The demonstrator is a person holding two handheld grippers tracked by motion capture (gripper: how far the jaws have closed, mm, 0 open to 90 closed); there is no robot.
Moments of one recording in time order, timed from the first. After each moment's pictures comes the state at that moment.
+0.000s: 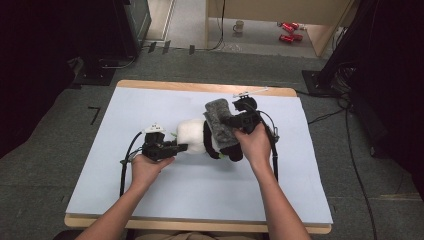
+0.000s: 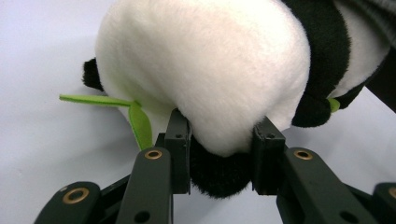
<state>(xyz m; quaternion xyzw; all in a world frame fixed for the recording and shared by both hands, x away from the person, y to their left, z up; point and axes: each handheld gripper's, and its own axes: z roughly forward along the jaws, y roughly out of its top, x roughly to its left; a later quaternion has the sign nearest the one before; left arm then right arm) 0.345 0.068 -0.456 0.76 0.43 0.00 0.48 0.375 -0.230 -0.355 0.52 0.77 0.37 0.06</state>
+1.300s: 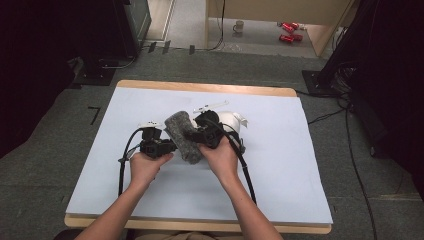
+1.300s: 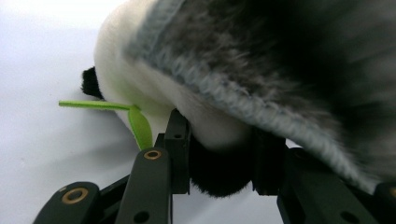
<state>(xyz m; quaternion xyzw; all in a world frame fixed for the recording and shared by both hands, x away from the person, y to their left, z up) 0.350 0.073 -0.445 0.74 0.47 -0.03 0.48 0.346 -0.132 -0.373 0.43 0.80 0.40 0.04</state>
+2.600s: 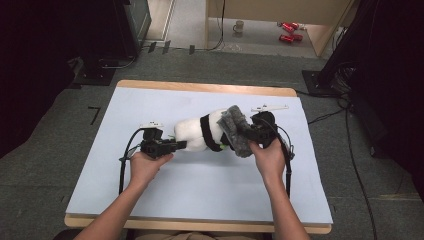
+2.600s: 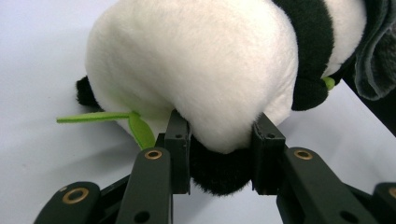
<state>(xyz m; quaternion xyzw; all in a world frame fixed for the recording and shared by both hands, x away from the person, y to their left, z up) 0.352 0.072 -0.451 0.75 0.45 -0.02 0.48 0.338 -0.269 -0.372 0.52 0.75 0.39 0.13</state>
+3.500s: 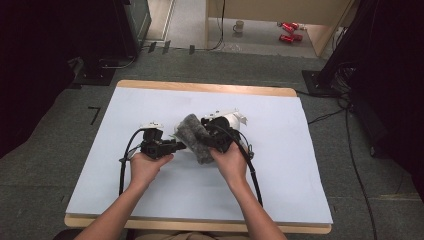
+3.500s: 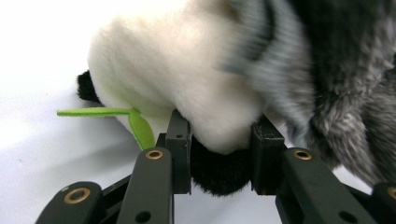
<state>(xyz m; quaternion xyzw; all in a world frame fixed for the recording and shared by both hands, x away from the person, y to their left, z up) 0.351 0.072 -0.449 0.75 0.45 -0.03 0.48 0.341 -0.162 -0.391 0.44 0.80 0.39 0.09</state>
